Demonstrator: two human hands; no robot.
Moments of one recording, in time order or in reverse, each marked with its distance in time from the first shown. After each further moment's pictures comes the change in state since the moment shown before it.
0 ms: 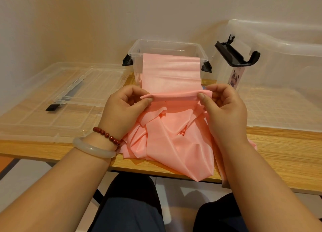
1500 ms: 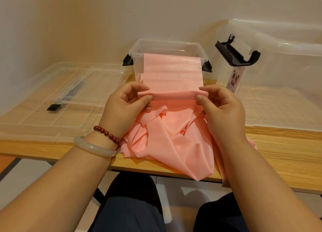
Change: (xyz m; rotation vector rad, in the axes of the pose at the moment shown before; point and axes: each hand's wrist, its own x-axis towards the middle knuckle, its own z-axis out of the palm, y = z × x) left_hand 0.000 0.002 0.001 -0.212 -0.038 -0.045; right_hand 0.000 -0.001 0.000 -0.020 -0.049 0.012
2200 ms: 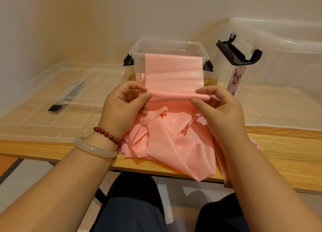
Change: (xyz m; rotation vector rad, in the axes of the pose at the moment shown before) left_hand -0.002 0.004 0.000 0.034 0.074 -0.002; right_hand 0.000 0.000 -0.001 0.046 -0.110 0.032
